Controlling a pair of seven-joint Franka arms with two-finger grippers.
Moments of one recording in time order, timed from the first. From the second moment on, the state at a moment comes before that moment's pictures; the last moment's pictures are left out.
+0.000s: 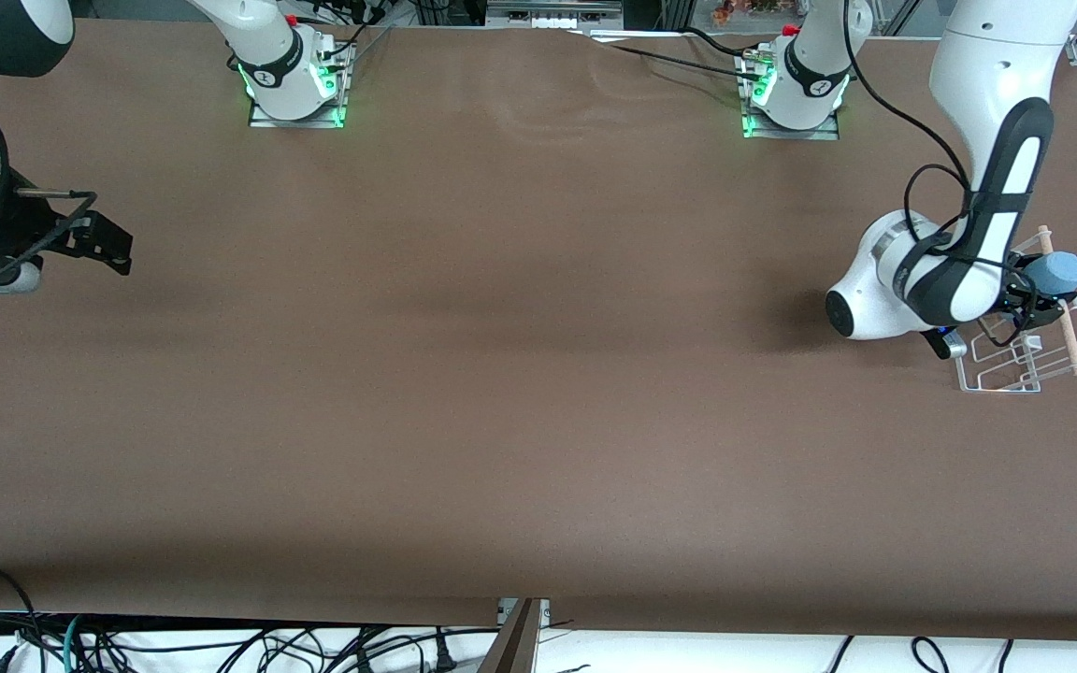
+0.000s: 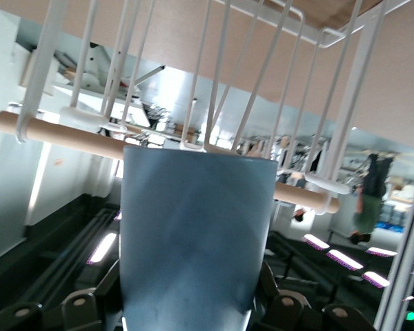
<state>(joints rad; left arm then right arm) -0.02 0.47 -0.04 -2.07 1.35 1.45 0.32 0.06 0.09 0.03 -1.55 -0.10 1.64 0.06</state>
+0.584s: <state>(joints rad) -0.02 0.48 -0.04 -2.10 1.36 1.46 0.30 0.05 0.10 0.04 -1.53 -0.07 1.63 0.10</state>
